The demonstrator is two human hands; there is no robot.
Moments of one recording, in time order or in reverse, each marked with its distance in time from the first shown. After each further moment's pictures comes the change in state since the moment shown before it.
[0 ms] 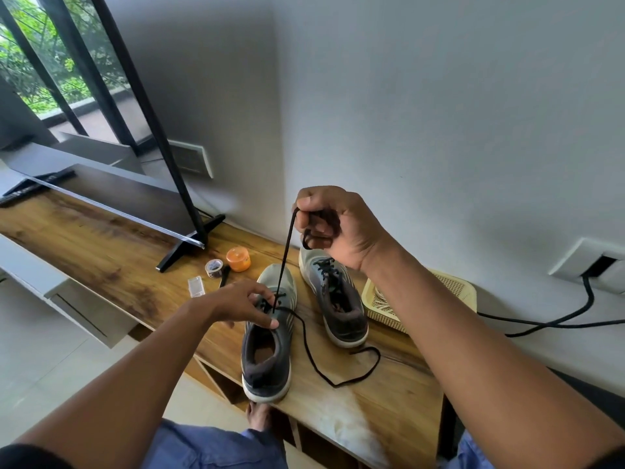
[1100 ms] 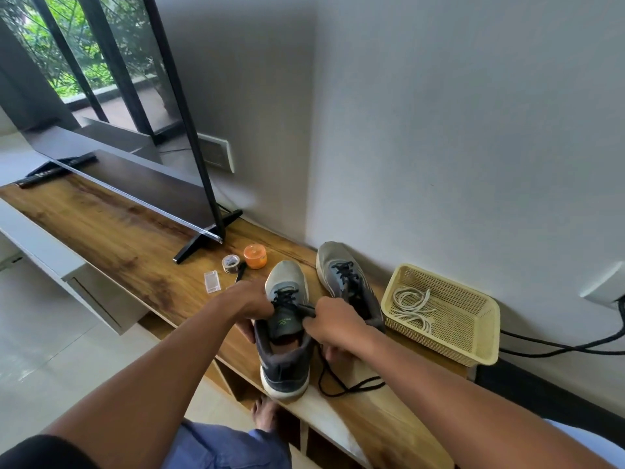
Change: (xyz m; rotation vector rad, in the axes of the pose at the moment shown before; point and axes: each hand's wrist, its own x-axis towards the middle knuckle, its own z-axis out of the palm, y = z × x) left_hand -0.008 0.011 0.004 -0.099 0.140 -0.311; right_hand -0.009 0.149 0.016 -1.186 0.092 0.661
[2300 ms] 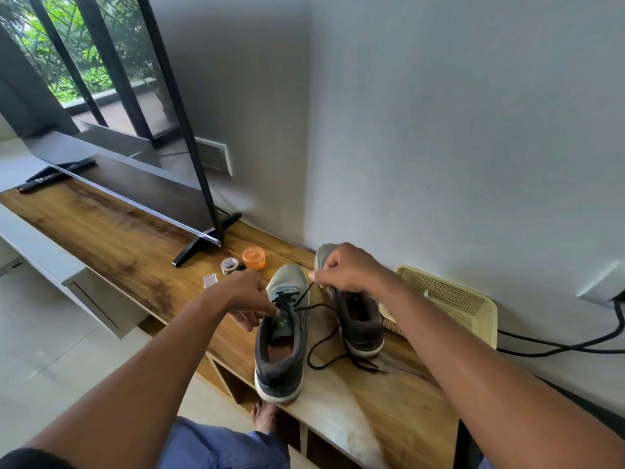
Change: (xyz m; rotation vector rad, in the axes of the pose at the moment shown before) left_hand 0.000 -0.003 -0.023 -0.004 -0.019 0.181; right_hand -0.007 -0.003 -0.089 0.116 0.169 -0.147
